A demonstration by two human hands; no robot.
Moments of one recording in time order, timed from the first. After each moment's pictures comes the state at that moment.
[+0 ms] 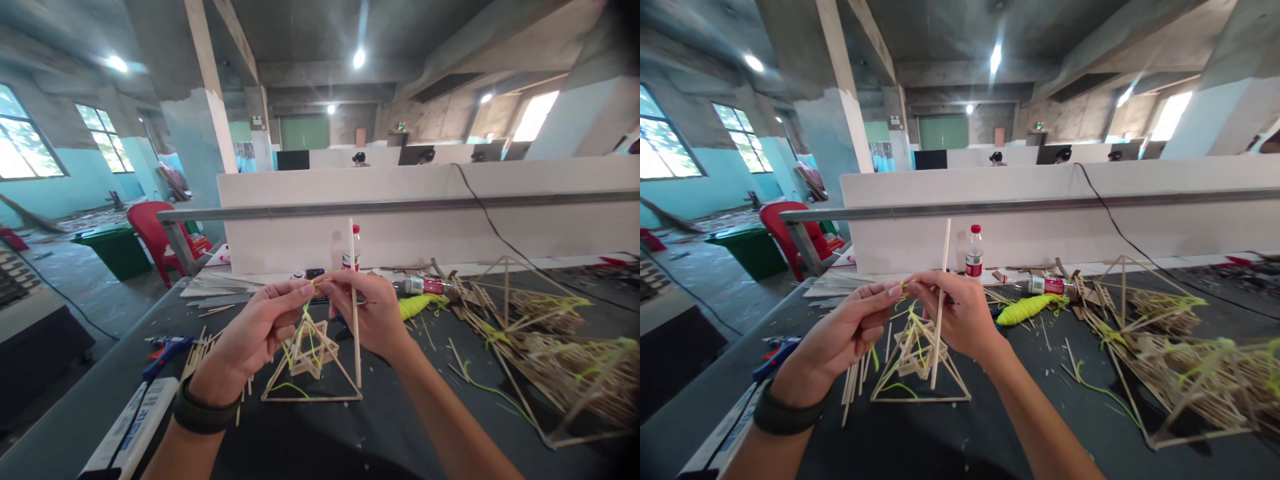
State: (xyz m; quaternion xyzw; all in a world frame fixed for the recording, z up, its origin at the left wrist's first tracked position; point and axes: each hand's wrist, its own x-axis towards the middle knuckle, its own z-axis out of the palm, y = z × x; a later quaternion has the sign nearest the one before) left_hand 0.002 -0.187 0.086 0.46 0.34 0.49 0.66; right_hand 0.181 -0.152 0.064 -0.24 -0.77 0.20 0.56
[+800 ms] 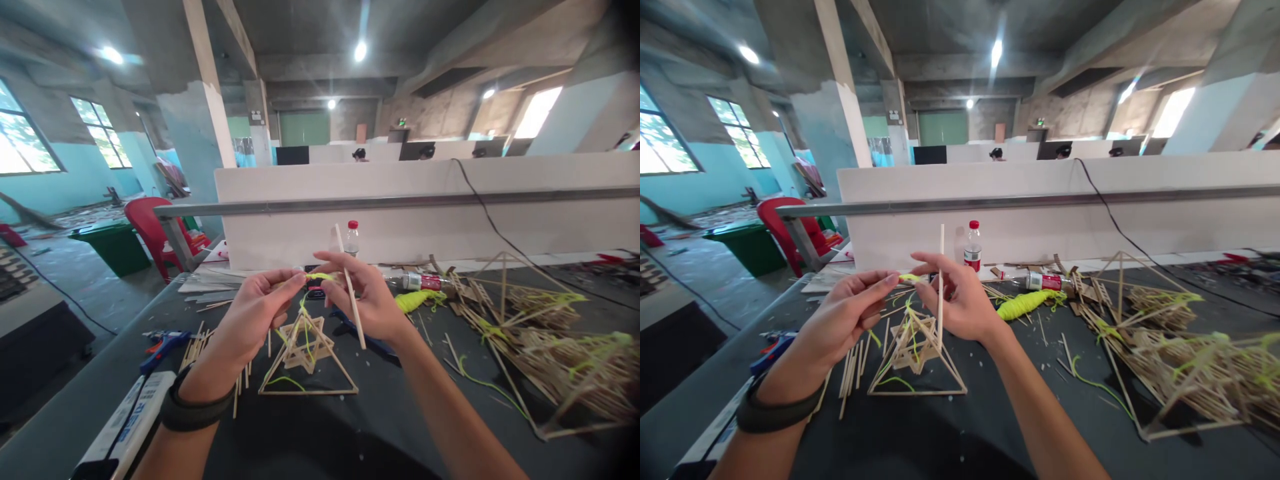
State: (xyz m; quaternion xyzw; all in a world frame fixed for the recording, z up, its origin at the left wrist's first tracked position) left_hand 0.006 -0.180 0.080 0.52 0.42 0.53 0.53; right_hand 0.193 -0.140 0.059 -0.24 -0.76 0.32 0.51
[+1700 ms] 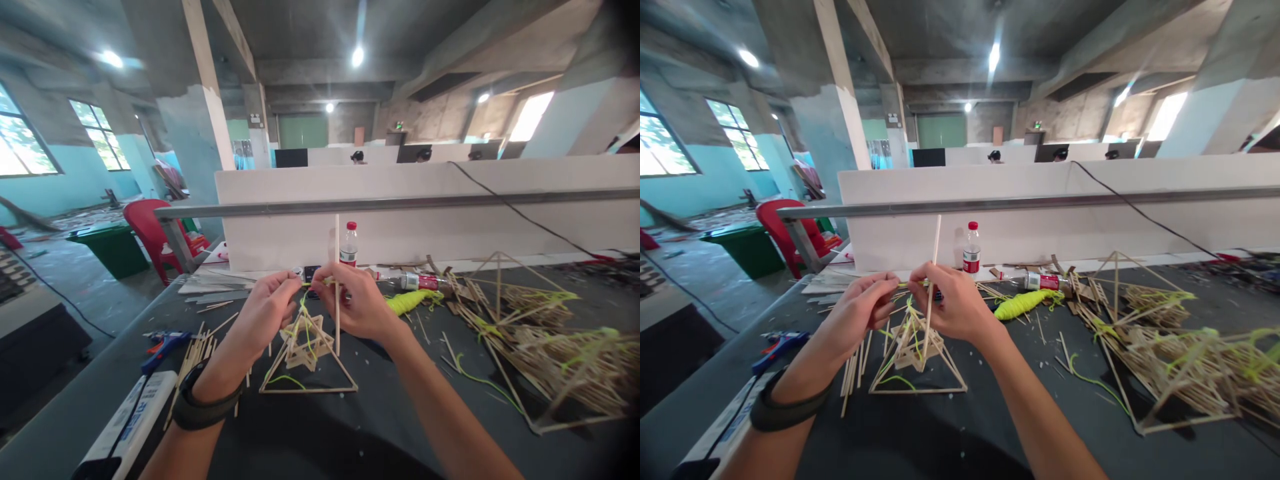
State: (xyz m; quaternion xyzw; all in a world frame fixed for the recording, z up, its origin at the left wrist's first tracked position) left_hand 0.011 -0.183 0.077 0.55 0.44 0.49 0.51; right_hand 0.189 -0.139 0.057 -0.24 -0.84 0.10 0.47
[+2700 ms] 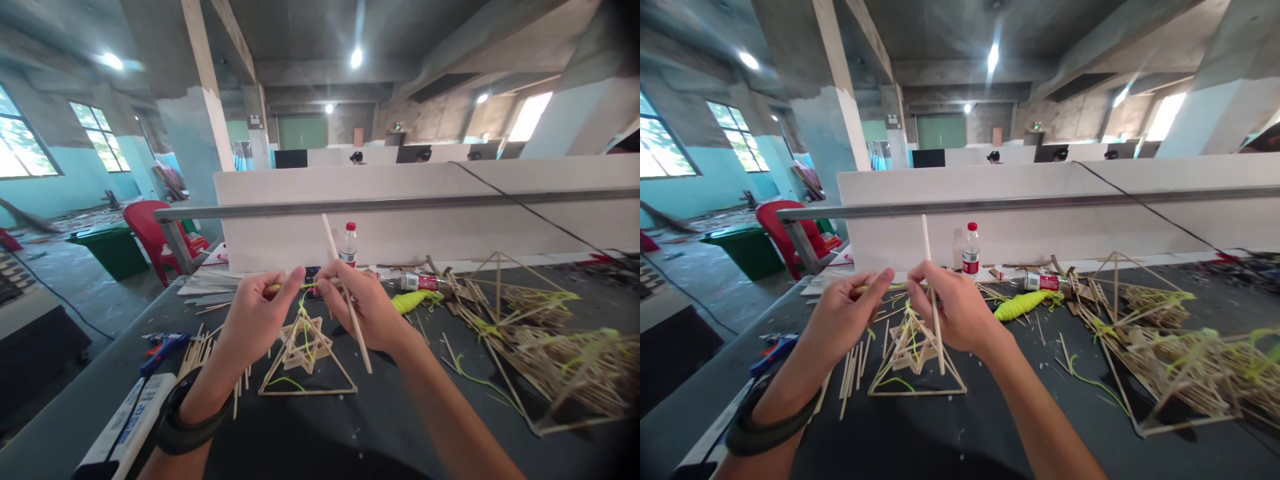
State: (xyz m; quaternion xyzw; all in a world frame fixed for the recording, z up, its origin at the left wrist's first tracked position) left_hand 0.007 -0.194 0.082 0.64 0.50 0.51 0.28; right_hand 0.193 -0.158 0.072 -0.24 -0.84 0.16 0.45
